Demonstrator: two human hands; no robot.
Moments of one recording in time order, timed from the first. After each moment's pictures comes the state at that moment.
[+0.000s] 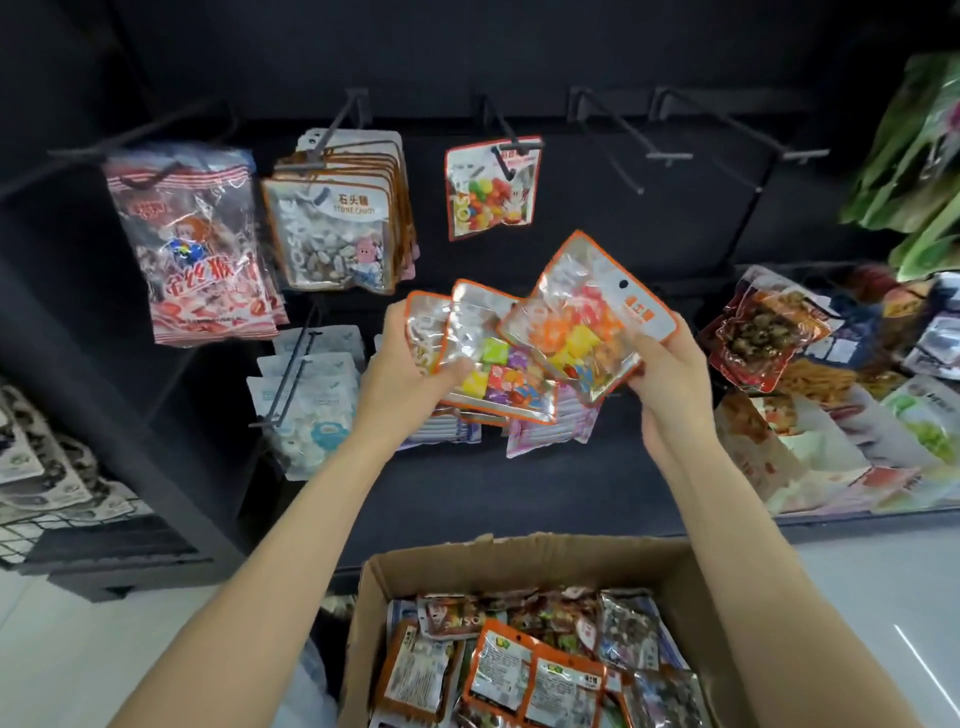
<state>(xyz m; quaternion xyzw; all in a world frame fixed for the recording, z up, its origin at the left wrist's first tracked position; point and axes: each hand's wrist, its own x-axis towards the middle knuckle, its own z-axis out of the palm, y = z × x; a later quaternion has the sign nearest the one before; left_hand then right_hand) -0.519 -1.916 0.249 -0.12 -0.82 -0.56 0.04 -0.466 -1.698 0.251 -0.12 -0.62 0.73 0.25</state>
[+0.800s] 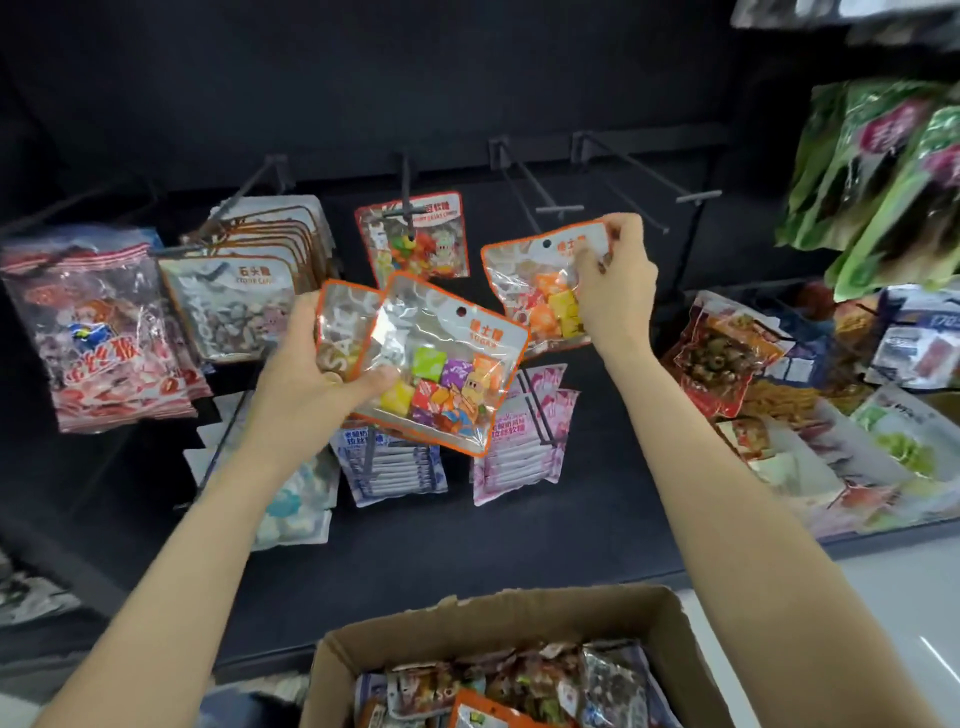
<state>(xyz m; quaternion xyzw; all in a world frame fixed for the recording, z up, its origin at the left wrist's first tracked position) -0.524 -1.893 0.310 -0.18 -0.82 -0.54 0.10 -0.551 -1.630 0.312 -0.11 -0.78 0.45 0.42</state>
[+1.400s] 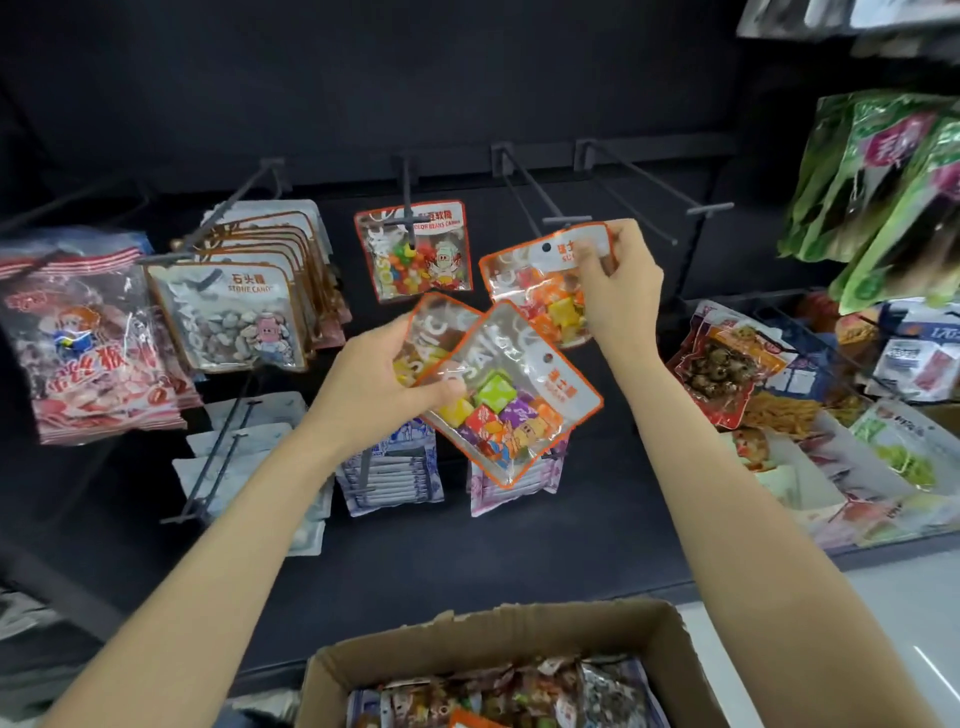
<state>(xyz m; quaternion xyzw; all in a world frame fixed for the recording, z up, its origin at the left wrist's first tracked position) -0.548 -1.856 0.310 -0.26 -0.85 -0.46 0.03 -0.562 -1.626 0.314 -0.07 -0.76 0.49 0.42</state>
